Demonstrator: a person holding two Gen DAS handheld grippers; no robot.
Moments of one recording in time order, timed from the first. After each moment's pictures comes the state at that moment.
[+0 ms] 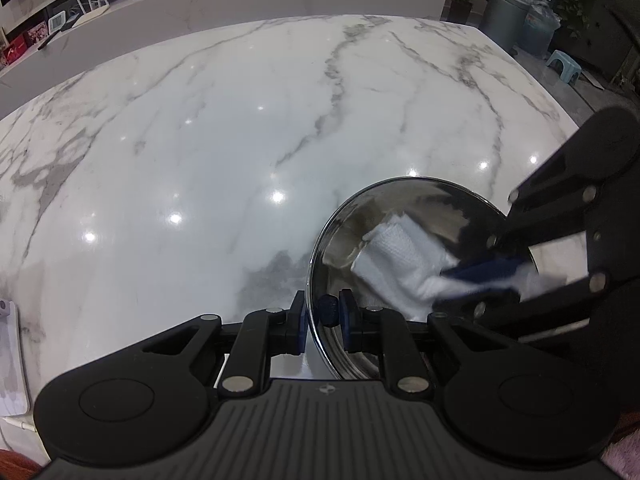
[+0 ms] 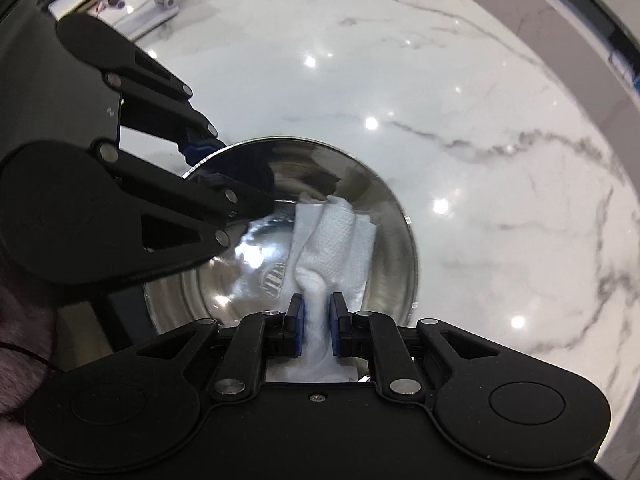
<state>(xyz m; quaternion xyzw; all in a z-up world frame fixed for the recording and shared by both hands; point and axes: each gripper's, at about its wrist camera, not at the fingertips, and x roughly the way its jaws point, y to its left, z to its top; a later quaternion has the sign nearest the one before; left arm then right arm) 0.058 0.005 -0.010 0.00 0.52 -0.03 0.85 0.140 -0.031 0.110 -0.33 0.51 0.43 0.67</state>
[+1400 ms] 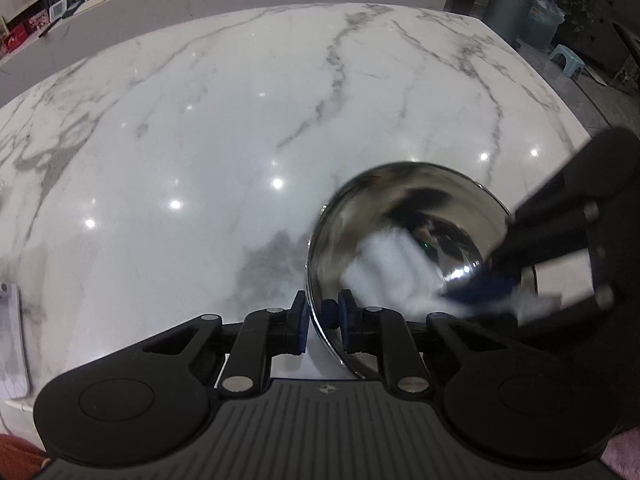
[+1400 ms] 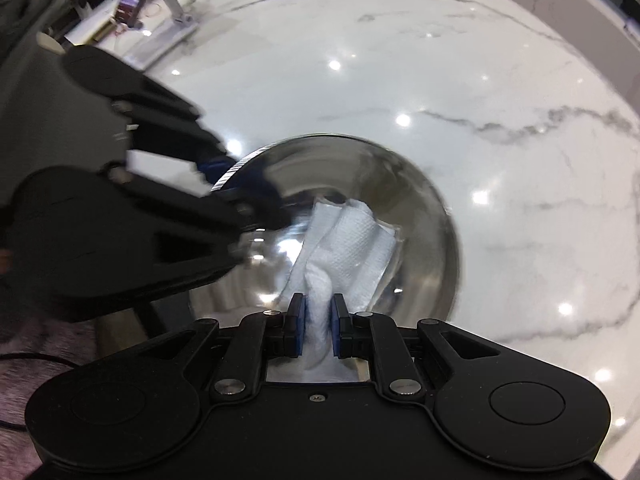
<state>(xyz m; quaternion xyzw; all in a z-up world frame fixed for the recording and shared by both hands) 0.054 0.005 -0.008 -0.01 0.53 -0.03 0.85 0.161 0.048 0.052 -0.25 0.54 0.46 0.65</state>
